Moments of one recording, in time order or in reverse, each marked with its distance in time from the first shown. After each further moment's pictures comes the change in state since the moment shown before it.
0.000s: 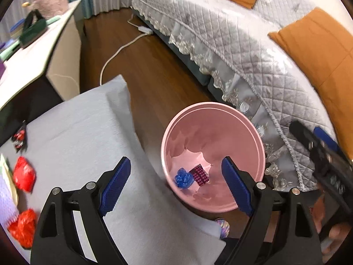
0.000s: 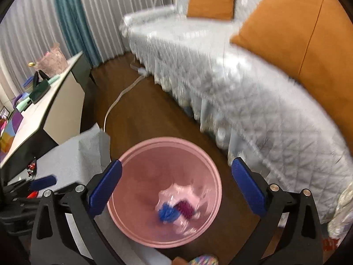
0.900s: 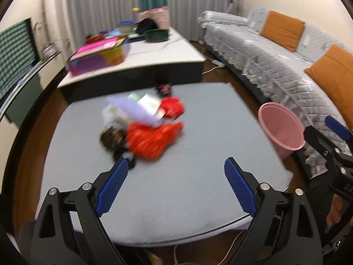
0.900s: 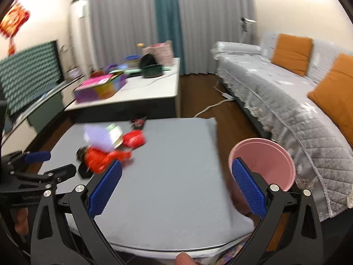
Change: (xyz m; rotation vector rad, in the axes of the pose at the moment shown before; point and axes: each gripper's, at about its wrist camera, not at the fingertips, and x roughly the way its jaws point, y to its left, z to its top) left arm -0.214 0.170 -0.236 -0.187 -0.256 0.330; right arm -0.197 0.195 -0.152 -0.351 -0.127 0.397
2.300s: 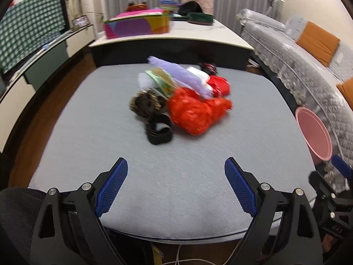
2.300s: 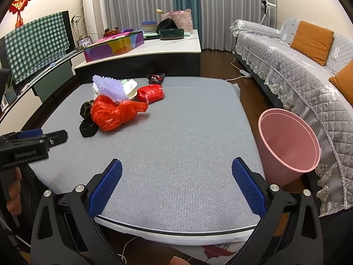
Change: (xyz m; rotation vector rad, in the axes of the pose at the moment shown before) left arm 0.035 0.057 -0.042 -0.189 0.040 0.132; right arm 0.055 0.028 -0.058 -0.027 0.163 0.046
